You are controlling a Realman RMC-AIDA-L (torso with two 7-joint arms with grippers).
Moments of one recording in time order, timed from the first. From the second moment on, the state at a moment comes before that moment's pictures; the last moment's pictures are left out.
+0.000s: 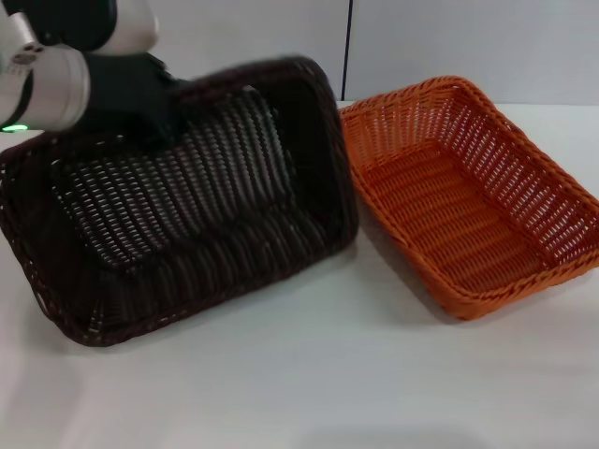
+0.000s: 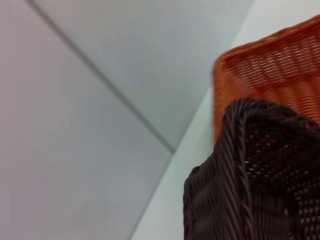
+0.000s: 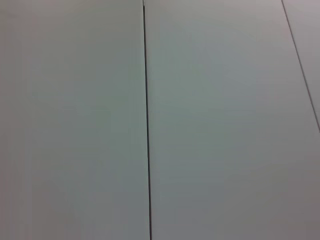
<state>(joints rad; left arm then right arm) -0.41 -2.06 -1.73 -1.84 2.62 -1.27 1.00 0.18 2.09 0.86 0.24 -2.00 -1.68 0.01</state>
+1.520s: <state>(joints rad) -0.74 -2.06 -1.63 -1.18 2.38 -1.03 1.31 0.15 2.08 0.84 0.29 -2.00 -1.71 0.00</state>
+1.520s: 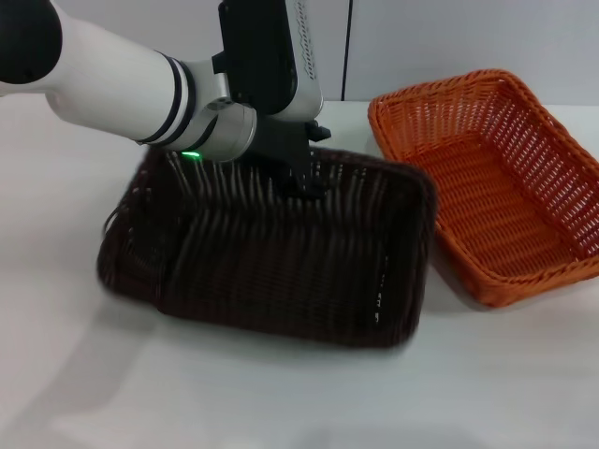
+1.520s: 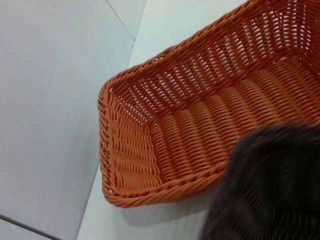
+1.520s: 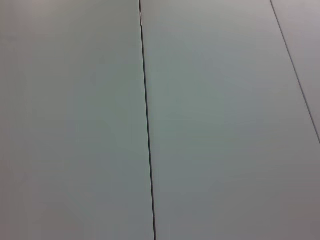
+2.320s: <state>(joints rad) -0.44 -2.07 -1.30 -1.30 2.23 0.30 1.19 0.17 2.08 0.84 0.26 -2.01 -1.63 0.00</state>
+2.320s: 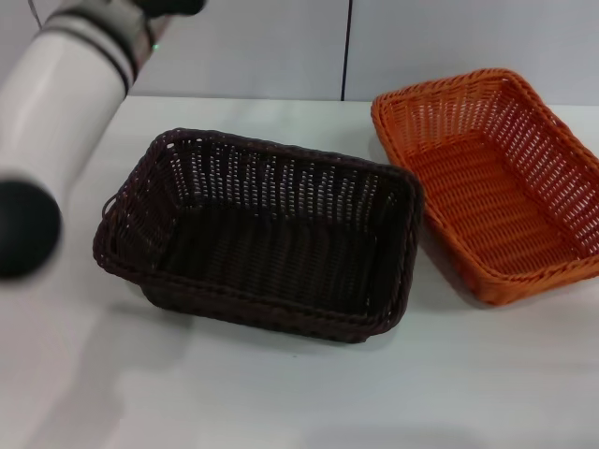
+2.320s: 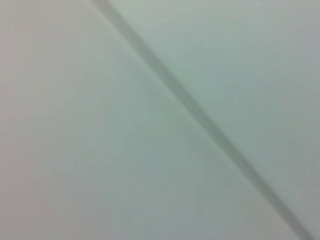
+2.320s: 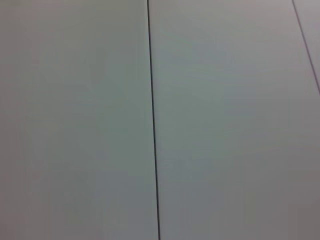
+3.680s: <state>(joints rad) -0.25 -2.07 -1.27 -0.34 2.41 1.20 0.06 0.35 1.75 1.22 1.27 -2.60 -0.12 0.22</state>
